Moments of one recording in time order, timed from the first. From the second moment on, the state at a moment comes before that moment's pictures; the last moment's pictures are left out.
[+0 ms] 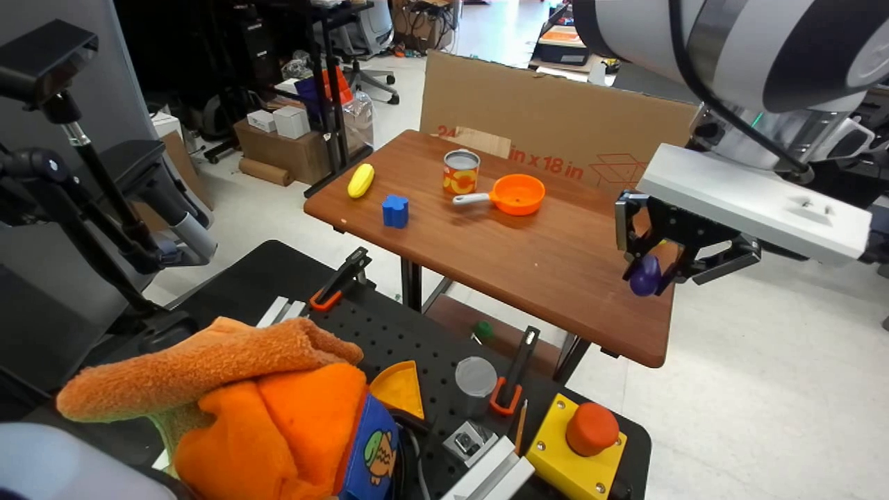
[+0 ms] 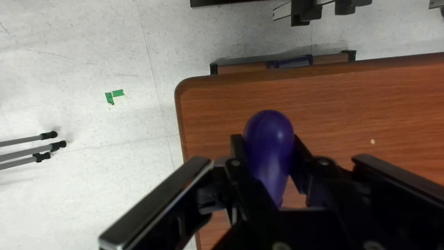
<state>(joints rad) -0.30 0.25 -0.13 -2.35 0.08 2.57 -0.46</state>
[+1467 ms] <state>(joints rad) -0.29 0.49 -0.11 -2.18 0.06 2.57 -0.45</state>
